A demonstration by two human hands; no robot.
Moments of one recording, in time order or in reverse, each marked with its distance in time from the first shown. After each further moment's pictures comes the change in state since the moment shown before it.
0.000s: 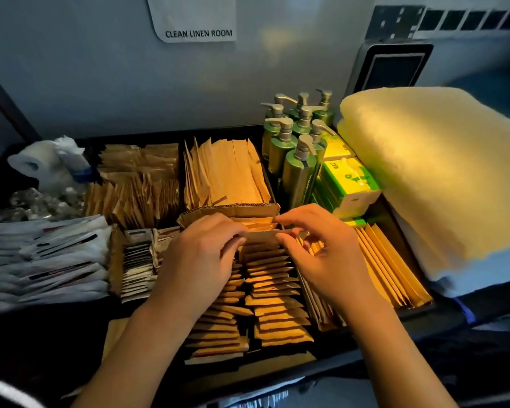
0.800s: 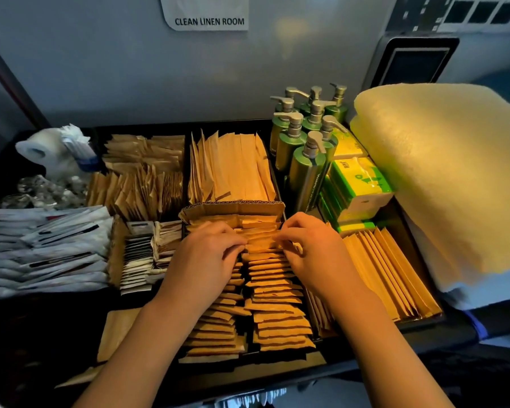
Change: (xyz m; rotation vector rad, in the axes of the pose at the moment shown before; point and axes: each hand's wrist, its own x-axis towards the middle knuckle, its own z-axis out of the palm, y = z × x) left_hand -0.005 -0.022 0.030 0.030 -0.088 -0.169; right_hand 0.014 0.032 0.025 -0.374 -0.294 0.105
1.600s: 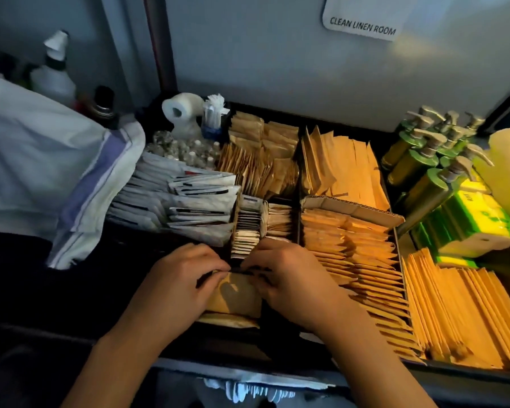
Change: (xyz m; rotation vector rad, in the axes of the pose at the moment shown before) left_hand -0.153 -0.110 -0.106 -0.077 0.111 -0.175; right_hand 0.004 -0.190 0.074 0.072 -0.393 -0.474
